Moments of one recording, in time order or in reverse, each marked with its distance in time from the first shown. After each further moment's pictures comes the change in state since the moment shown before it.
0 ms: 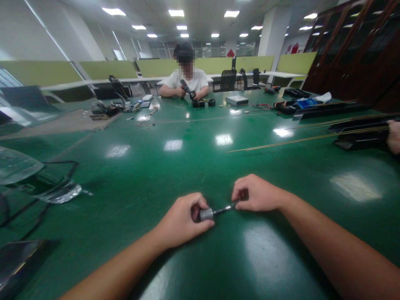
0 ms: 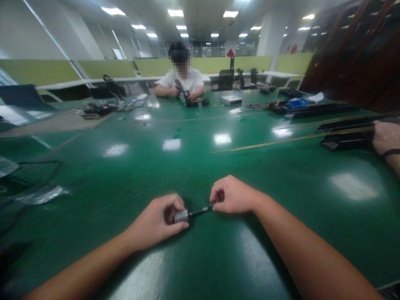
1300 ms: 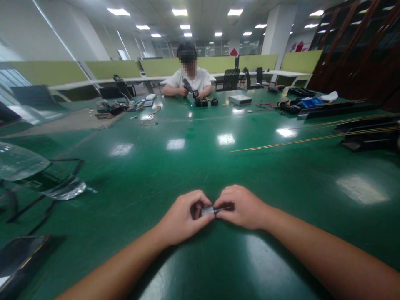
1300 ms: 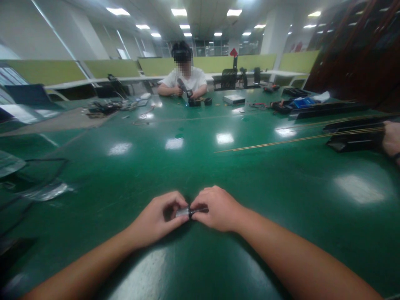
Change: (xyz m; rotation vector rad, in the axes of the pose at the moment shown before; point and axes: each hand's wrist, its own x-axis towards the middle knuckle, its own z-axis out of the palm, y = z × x) left_hand 0.001 -0.003 -0.003 -0.059 0.014 0.051; right_hand 0.016 -0.020 0.049 -0.074 0.161 -0.163
